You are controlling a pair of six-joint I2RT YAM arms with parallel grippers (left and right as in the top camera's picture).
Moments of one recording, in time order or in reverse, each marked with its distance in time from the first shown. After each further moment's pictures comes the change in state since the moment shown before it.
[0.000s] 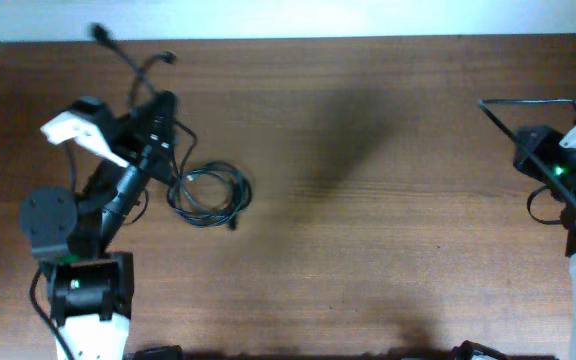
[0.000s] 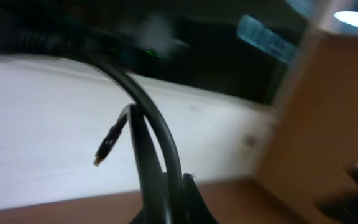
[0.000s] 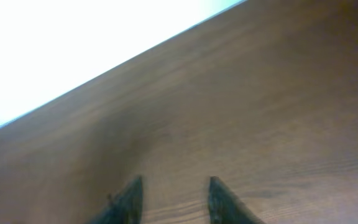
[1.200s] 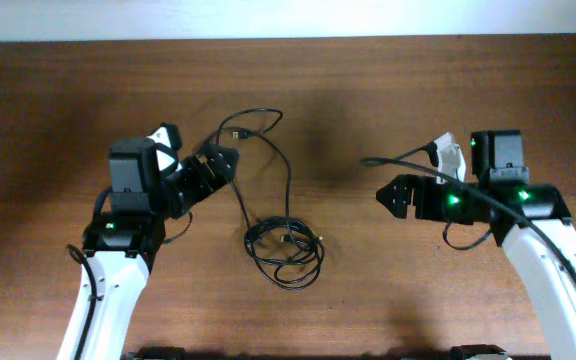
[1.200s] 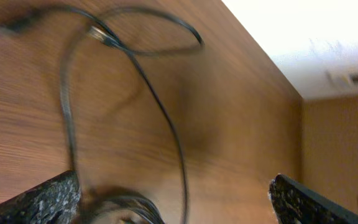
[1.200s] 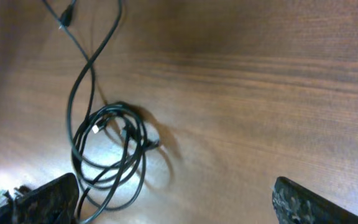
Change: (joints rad) left arm -0.136 0.271 0.006 -0.681 -0.172 -0.237; right arm 0.401 0.087 -0.123 -0.254 -0.201 -0.077
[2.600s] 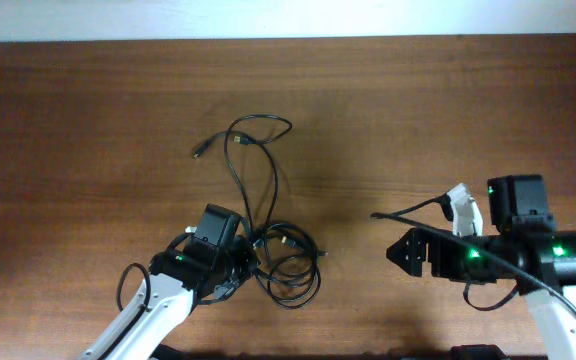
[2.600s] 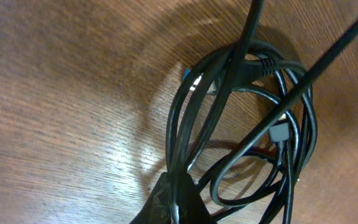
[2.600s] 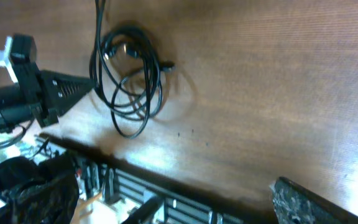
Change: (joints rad) left arm -0.381 0.006 -0.327 -0.149 -0.257 -0.388; right arm 0.000 -0.237 0.000 -0.441 -0.005 0.000
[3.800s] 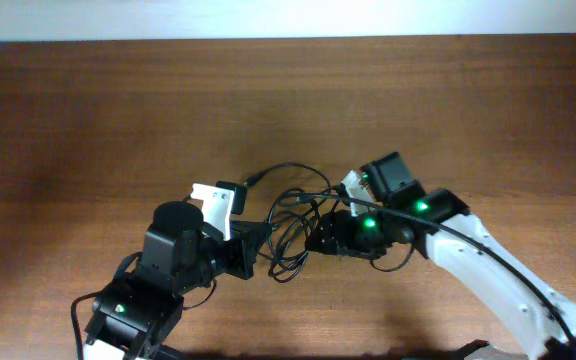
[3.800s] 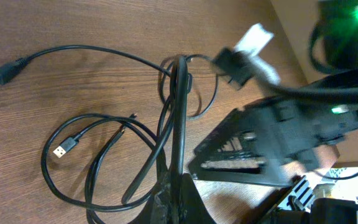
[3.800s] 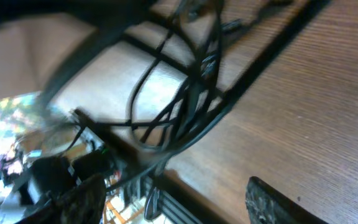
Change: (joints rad) left arm 0.000 -0.389 0.231 -0.056 0.189 0.631; right arm 0.459 0.408 -0.064 0.578 -0.113 0.378
